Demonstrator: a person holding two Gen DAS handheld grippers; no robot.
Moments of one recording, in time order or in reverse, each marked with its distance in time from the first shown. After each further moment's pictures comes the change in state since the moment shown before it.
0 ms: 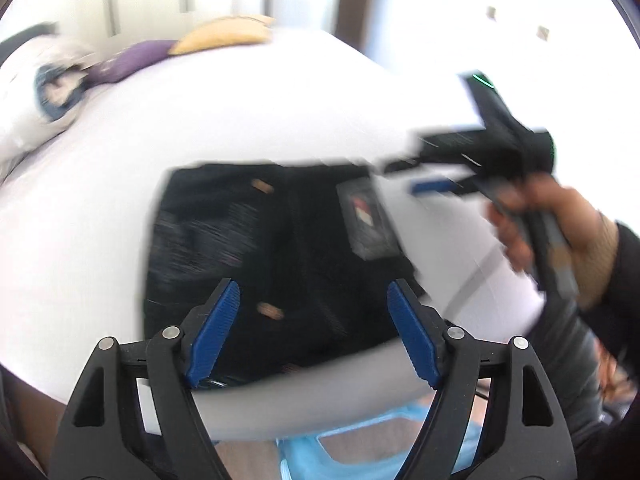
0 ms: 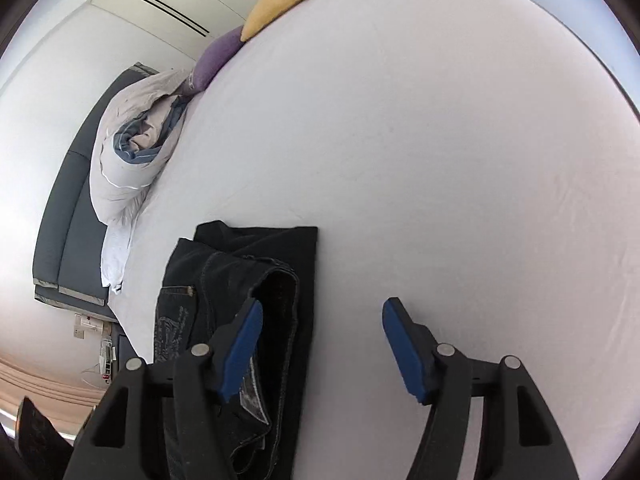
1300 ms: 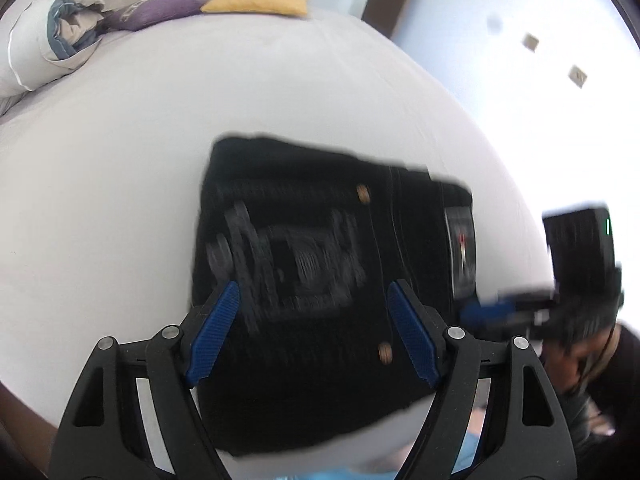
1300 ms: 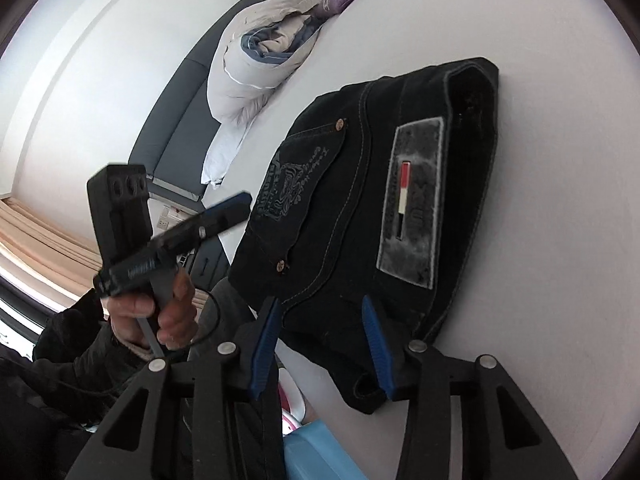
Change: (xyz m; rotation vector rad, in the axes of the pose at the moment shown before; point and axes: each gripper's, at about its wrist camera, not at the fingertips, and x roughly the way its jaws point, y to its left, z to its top) left arm 0.065 0.072 0.028 -0.134 0.059 -0.088; right arm 0.040 0.030 -0.104 -0.241 0.229 0.398
